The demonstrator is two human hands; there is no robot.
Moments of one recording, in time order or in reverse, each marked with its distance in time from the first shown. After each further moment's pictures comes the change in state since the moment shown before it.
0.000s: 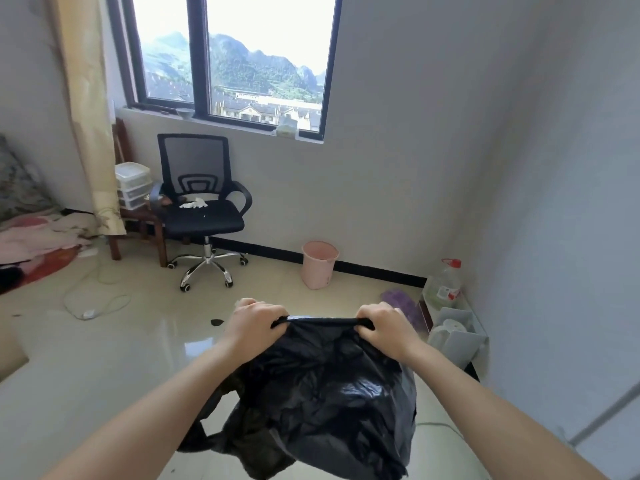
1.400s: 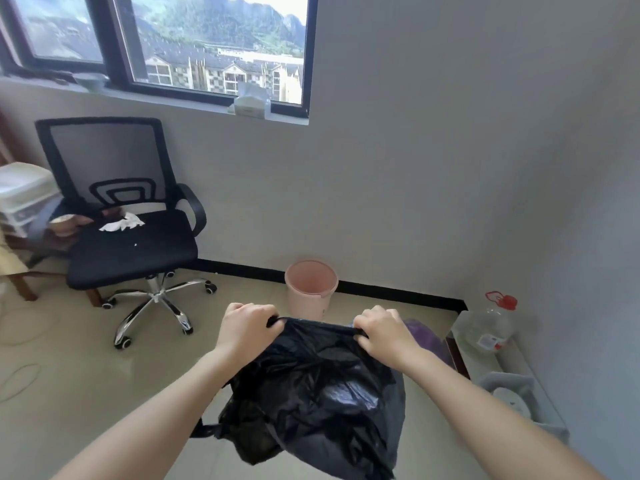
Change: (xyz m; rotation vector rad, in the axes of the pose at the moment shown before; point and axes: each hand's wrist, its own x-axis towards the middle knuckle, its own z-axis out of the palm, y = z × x) left_hand 0.488 -0.221 0.245 0.092 -0.149 -0.218; right_hand 0.535 0.243 0.056 -0.232 -0.136 -0.005
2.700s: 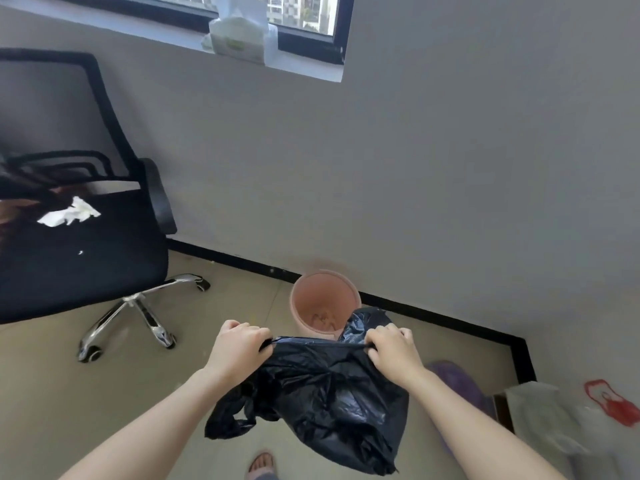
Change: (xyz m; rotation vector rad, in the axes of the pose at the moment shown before) left_hand 0.355 -0.131 0.189 0.071 -0.271 -0.023; right_hand 0.413 0.168 0.101 0.120 -0.265 0.102
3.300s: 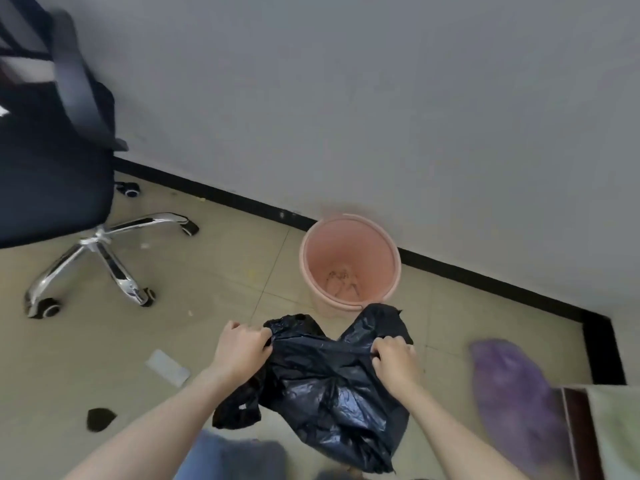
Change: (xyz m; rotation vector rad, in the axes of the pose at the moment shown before) left_hand 0.075 -0.094 0.269 0.070 -0.284 -0.114; right_hand 0.158 0.041 0.261 0.047 -0.186 0.118
